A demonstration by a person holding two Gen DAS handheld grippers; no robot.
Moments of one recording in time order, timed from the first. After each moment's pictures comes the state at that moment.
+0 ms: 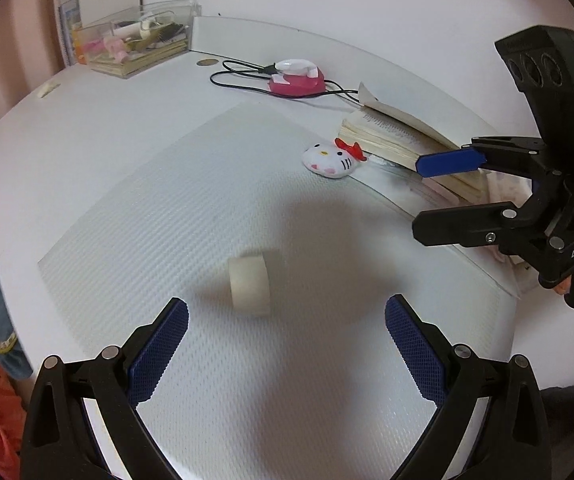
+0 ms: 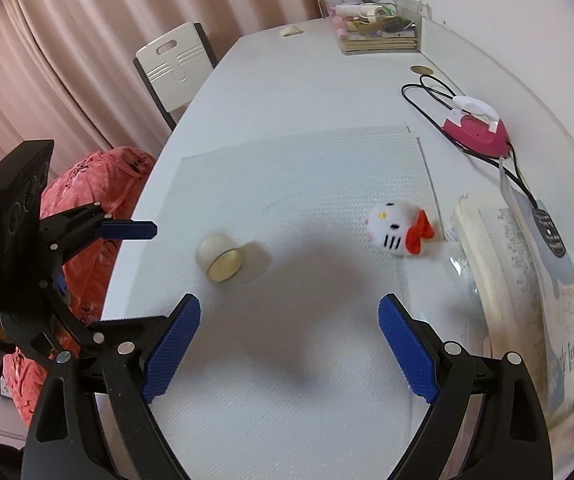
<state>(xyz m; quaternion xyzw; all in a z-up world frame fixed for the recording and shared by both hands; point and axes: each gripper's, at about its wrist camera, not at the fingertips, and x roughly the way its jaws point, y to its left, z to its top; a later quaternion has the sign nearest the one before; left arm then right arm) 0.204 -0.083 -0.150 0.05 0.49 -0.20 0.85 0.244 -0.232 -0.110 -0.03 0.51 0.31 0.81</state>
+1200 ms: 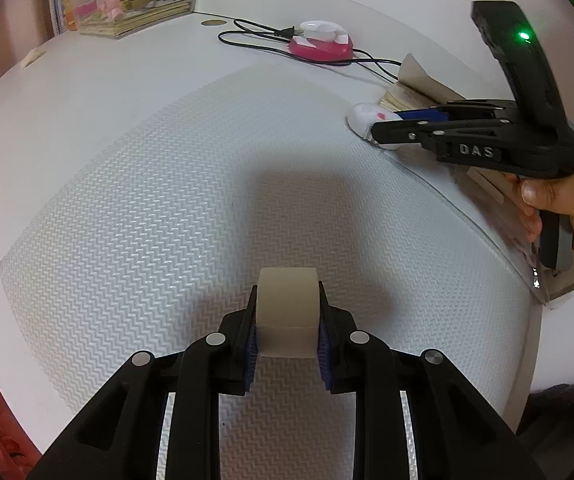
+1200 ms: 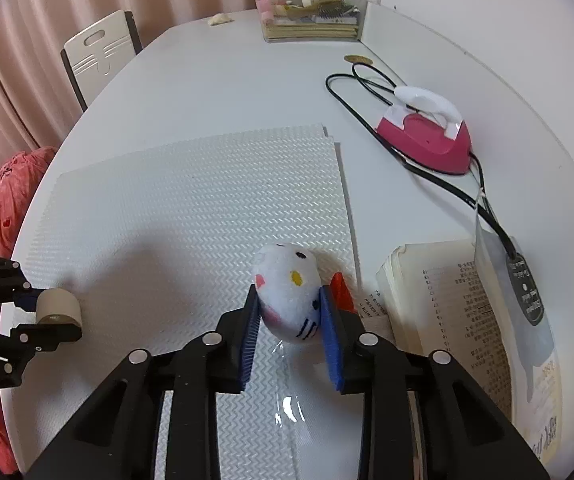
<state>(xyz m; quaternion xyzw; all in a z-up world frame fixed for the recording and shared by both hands) 0.244 -0.069 -0.194 0.03 0.53 -0.20 0.82 0.325 -0.235 -0.163 -0.09 0.50 0.21 0.84</state>
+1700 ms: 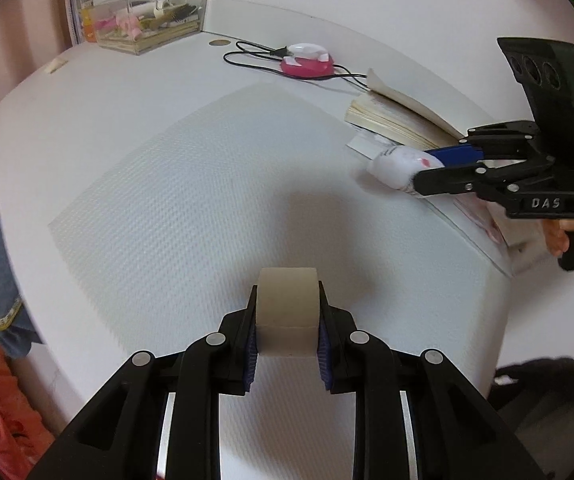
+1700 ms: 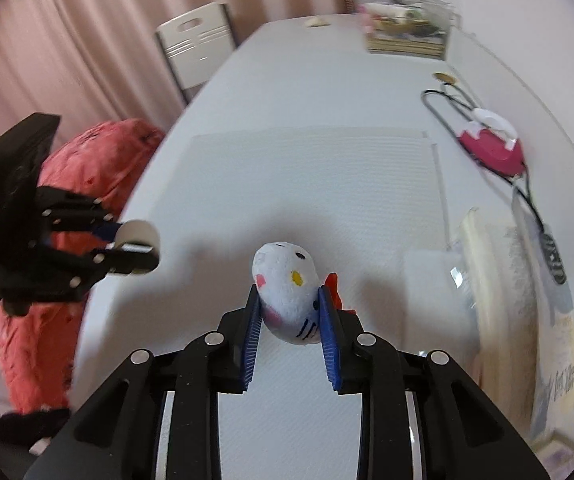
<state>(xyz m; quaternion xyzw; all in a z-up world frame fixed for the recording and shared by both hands) 0.173 -0.060 -0.141 0.04 0.52 -0.19 0.83 0.221 -0.226 -0.097 -0.08 0.50 0.35 0.78</state>
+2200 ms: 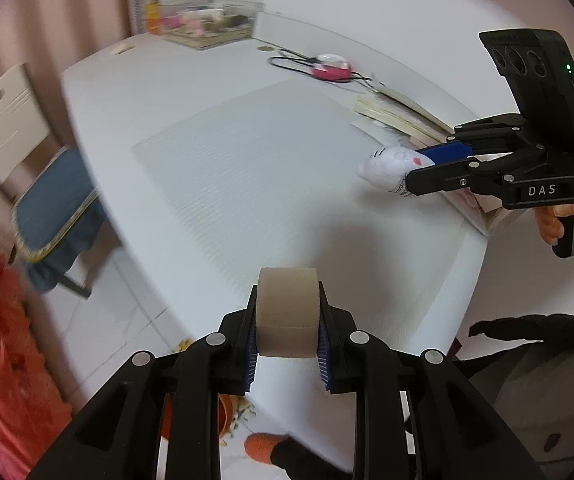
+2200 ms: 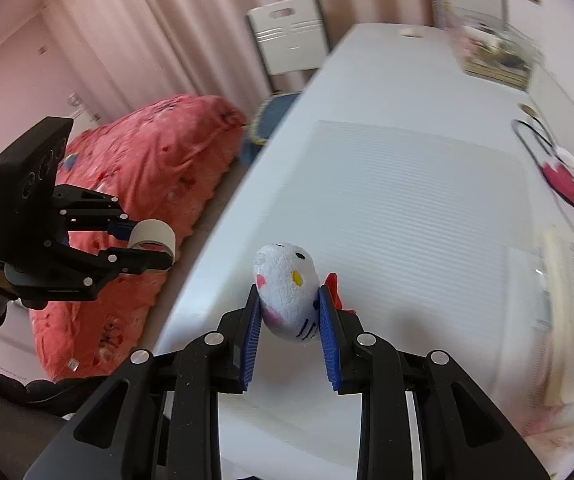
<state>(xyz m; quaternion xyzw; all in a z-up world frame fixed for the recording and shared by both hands) 0.045 -0.029 -0.102 0.00 0.51 -0.11 0.85 0.121 -0.158 -0.060 -0.11 0.48 0.47 0.73</state>
